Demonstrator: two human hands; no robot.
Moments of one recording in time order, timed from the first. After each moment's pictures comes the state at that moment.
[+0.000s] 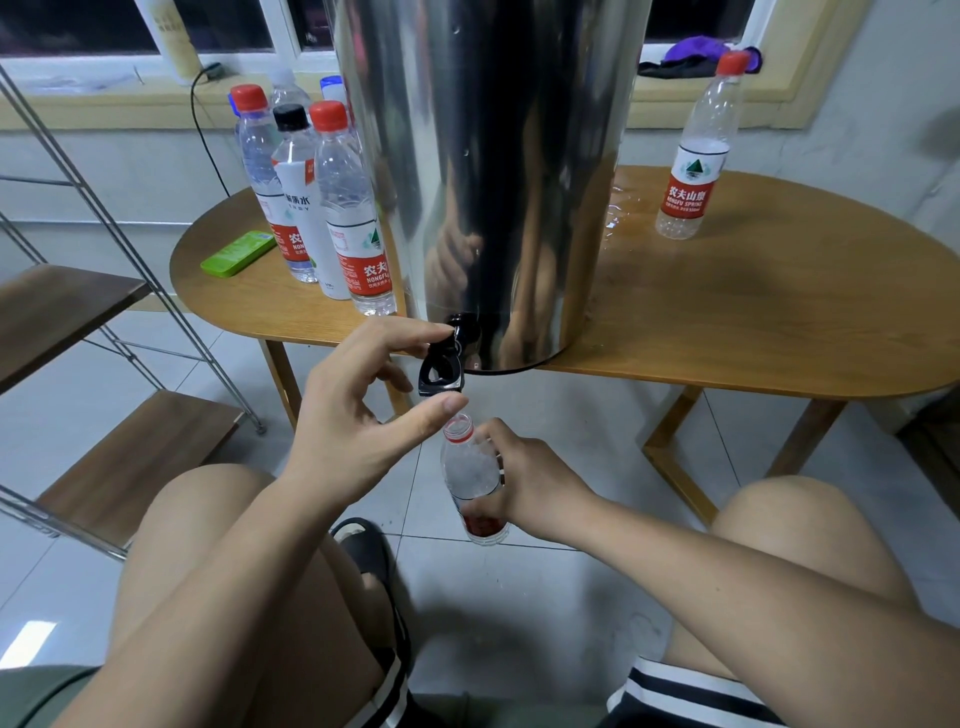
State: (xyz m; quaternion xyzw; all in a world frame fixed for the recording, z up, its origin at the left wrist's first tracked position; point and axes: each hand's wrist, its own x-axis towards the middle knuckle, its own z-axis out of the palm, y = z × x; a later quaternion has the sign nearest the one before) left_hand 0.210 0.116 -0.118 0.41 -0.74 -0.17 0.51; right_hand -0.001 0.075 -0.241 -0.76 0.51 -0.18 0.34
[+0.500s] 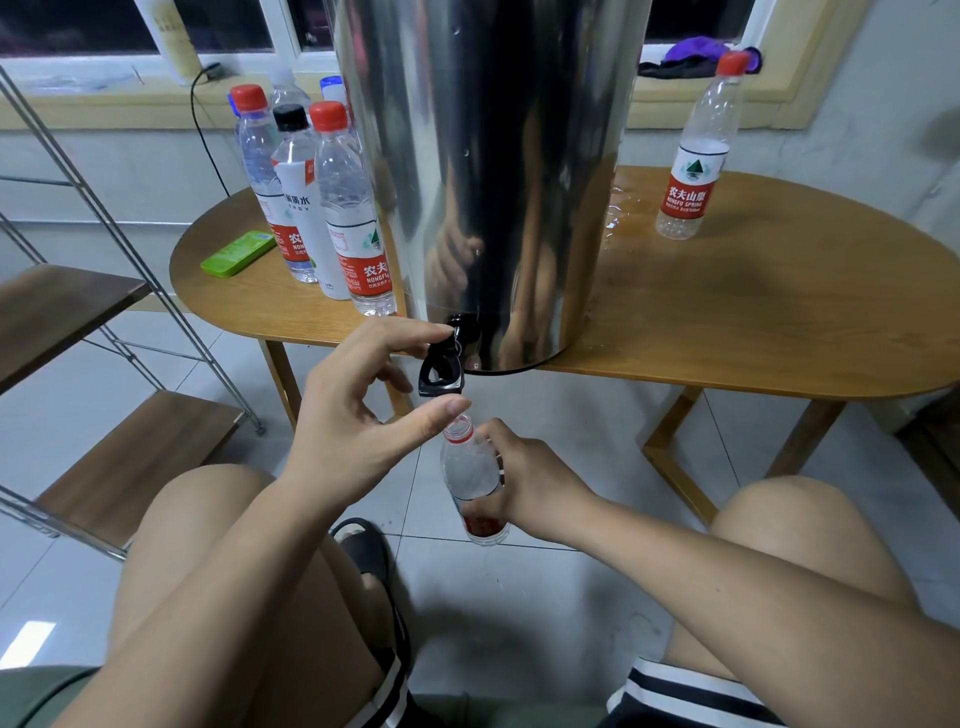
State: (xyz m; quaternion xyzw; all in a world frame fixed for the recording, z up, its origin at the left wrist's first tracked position) left_hand 0.211 0.115 -0.119 0.41 -0.75 -0.16 0.50; right_hand -0.001 0.075 -0.241 -0.77 0.51 -0.19 0.34
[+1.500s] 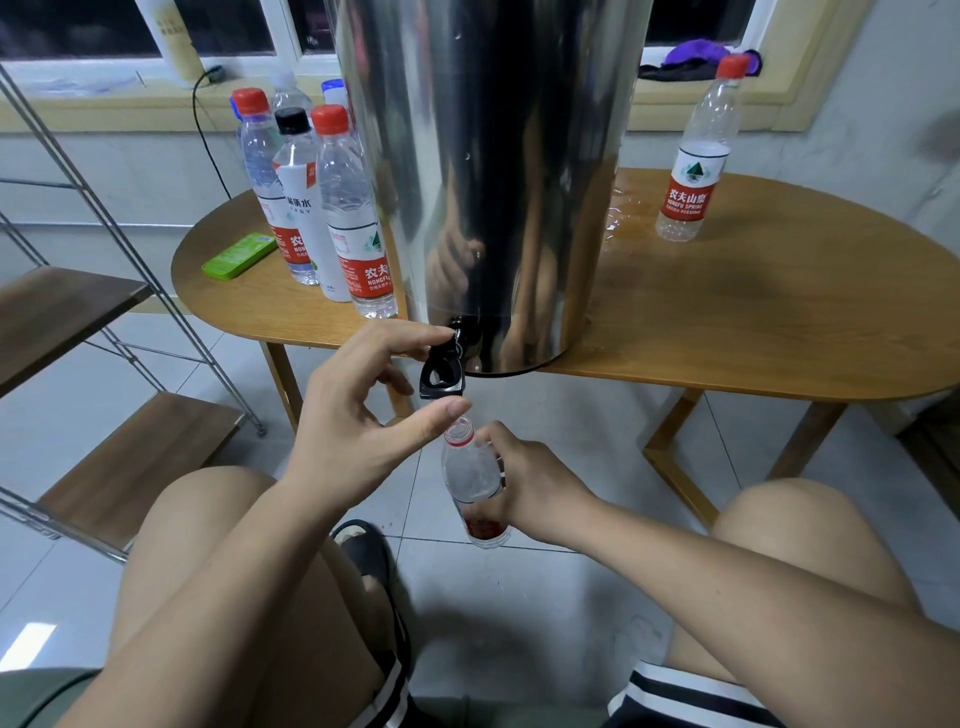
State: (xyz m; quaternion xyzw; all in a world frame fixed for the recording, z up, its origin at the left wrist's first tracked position) left_hand 0.211 0.115 -0.119 0.41 -0.74 -0.16 0.50; right_hand -0.002 0.077 -0.238 -0.77 0.51 -0.18 0.33
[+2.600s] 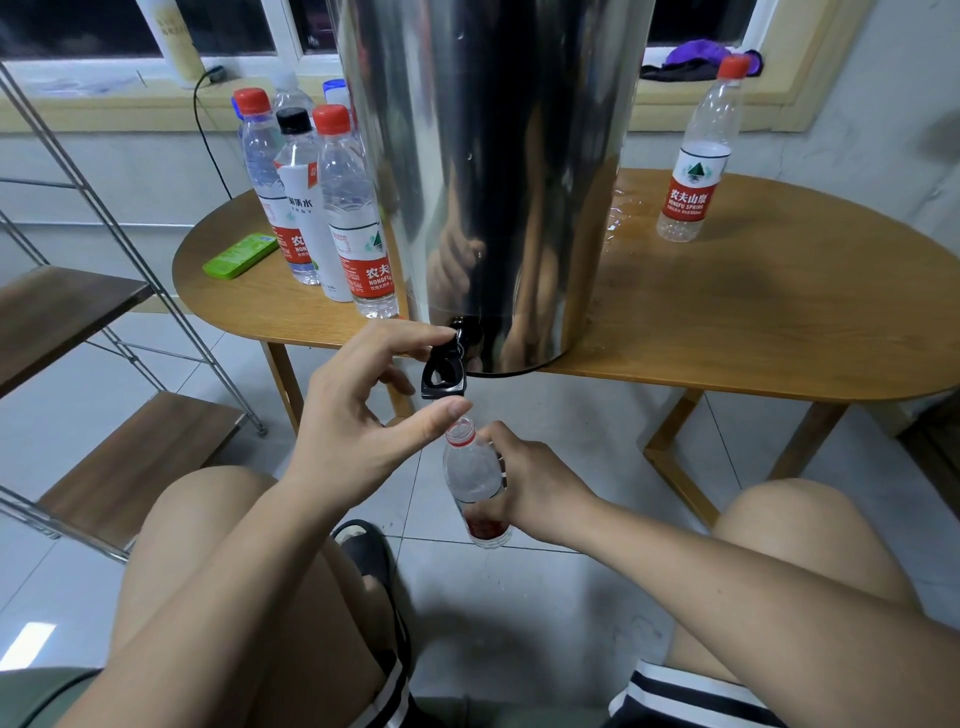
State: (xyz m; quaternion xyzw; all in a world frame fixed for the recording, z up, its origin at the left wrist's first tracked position) left_hand 0.211 0.116 -0.118 0.41 -0.75 -0.16 0.50; right_hand -0.002 0.076 -0.236 -0.77 0.51 -0.18 0.34
